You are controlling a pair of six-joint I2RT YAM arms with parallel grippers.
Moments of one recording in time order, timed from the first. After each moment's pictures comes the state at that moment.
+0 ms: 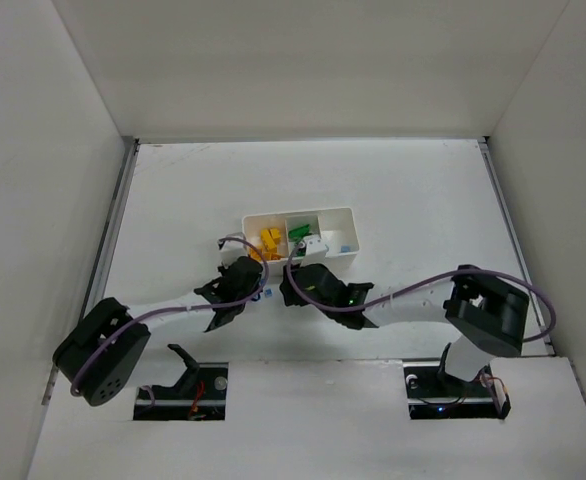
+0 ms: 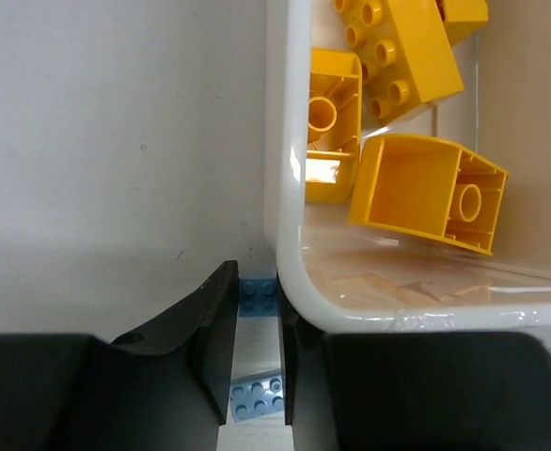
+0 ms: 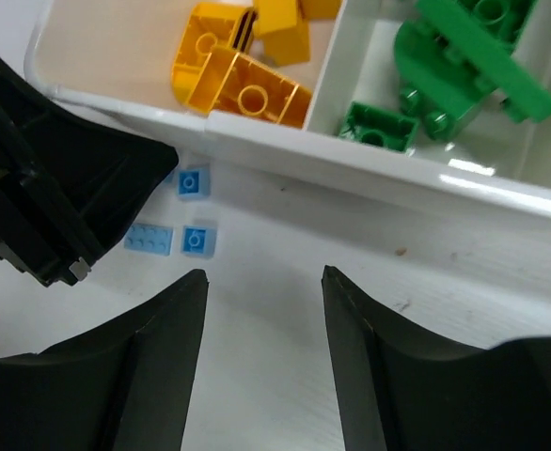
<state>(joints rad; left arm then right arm) -0.72 1.26 0.36 0.14 -0.51 -0.70 1.13 1.62 0.79 0.24 0.45 0.62</state>
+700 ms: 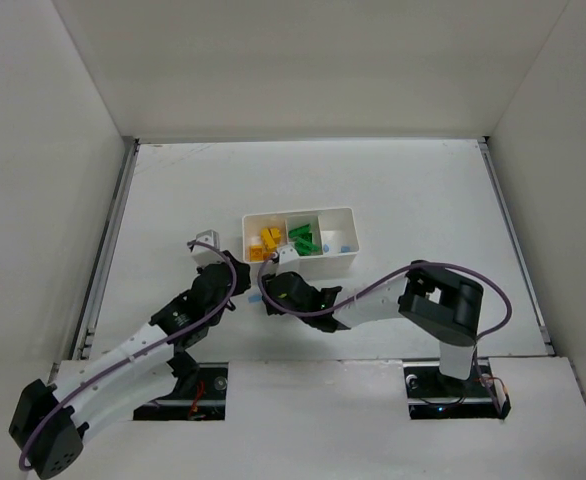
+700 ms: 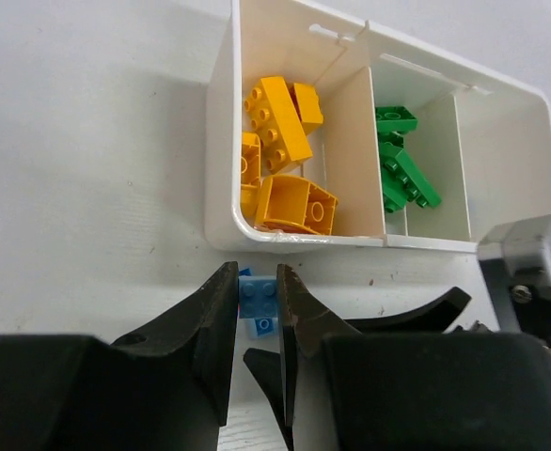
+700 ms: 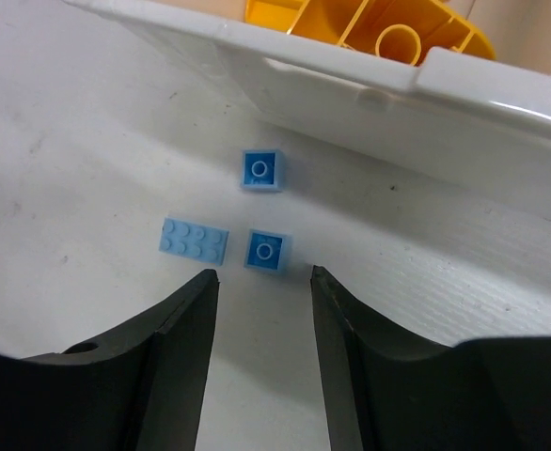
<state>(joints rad) -0.75 0.72 0.35 -0.11 -0.51 -0.77 1.19 1.86 0.93 0.29 0.43 0.63</state>
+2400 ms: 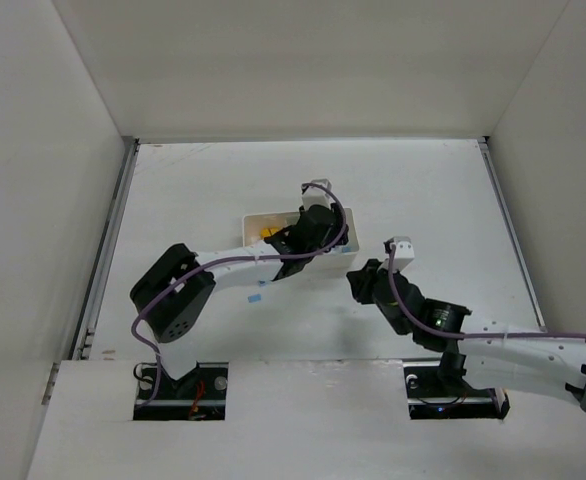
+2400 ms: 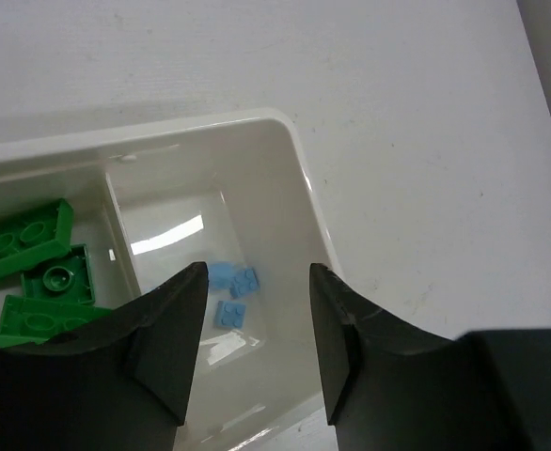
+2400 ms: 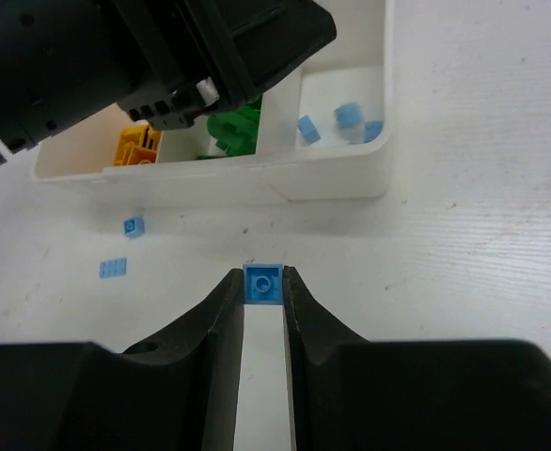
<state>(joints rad) -0.89 1.74 1.07 0.21 -0.35 -0.67 1.10 0.88 0.47 -0.03 0.68 0.72</state>
